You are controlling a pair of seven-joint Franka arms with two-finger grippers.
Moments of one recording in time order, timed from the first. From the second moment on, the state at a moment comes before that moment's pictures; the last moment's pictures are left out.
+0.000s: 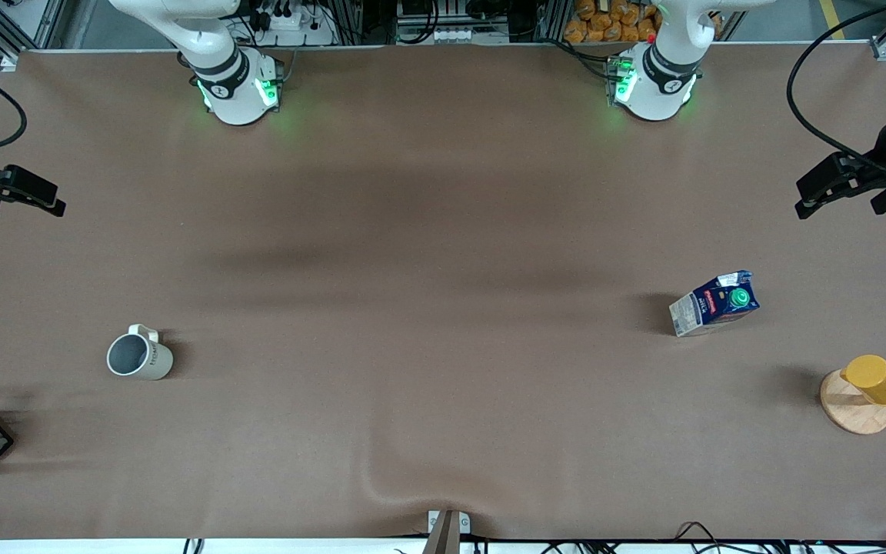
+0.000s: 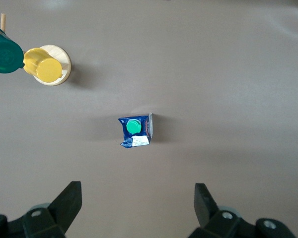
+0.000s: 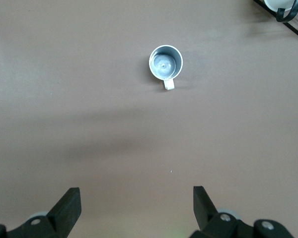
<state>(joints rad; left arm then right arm) -0.02 0.03 -0.06 -1.46 0.03 1.57 -0.14 -0.03 0.00 -0.04 -1.59 0.00 1.53 -0.01</state>
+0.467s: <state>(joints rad) -0.02 0.03 -0.06 -1.46 0.03 1.57 -0.14 -0.03 0.00 -0.04 -1.59 0.00 1.53 -0.01</state>
